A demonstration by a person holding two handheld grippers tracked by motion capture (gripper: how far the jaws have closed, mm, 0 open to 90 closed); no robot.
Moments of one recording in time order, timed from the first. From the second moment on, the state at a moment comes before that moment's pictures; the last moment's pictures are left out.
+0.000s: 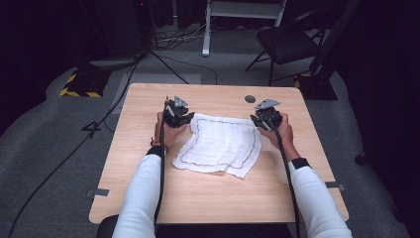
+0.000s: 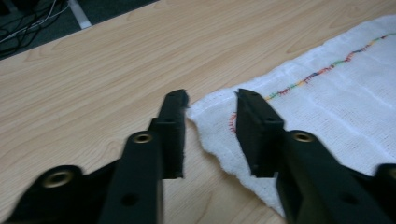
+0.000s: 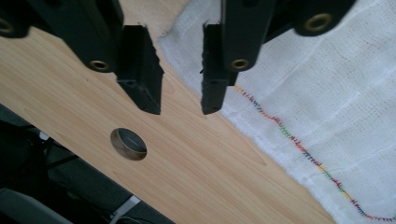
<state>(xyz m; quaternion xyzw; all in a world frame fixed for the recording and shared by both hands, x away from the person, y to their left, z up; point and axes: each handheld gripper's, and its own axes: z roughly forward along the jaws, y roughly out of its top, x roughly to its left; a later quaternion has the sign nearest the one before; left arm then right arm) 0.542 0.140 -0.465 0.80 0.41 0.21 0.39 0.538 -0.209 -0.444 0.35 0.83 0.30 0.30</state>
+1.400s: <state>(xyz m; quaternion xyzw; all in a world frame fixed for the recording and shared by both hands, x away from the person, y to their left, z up) 0.414 0.151 -0.490 0.90 0.27 0.10 0.33 0.388 -0.203 -0.490 0.19 0.91 0.35 0.11</state>
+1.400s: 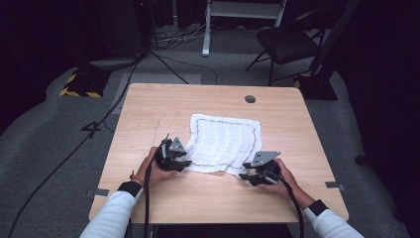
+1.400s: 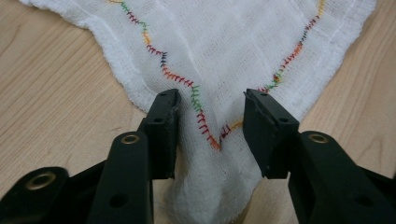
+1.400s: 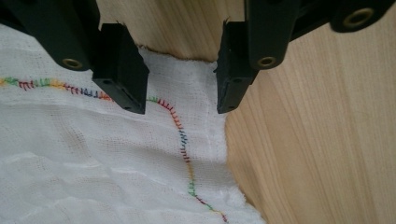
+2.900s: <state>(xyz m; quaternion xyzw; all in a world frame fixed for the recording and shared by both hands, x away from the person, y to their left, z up) 0.347 0.131 -0.479 0.91 0.23 0.04 0.34 0.338 -0.291 -0.478 0.23 0.90 0.34 0.12</state>
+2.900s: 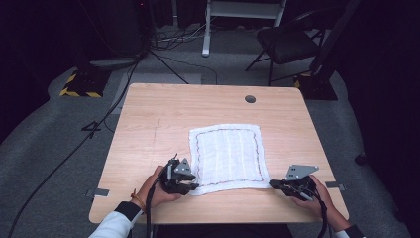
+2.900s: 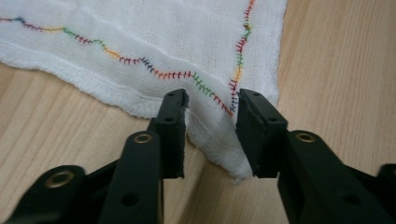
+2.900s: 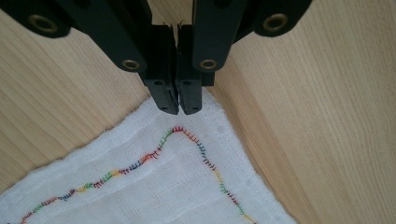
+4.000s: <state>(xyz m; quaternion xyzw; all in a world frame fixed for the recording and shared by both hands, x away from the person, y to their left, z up) 0.449 0.150 -0.467 0.85 0.32 0.17 0.39 0.356 -0.232 -0.462 0.22 0.88 0.39 0.15</state>
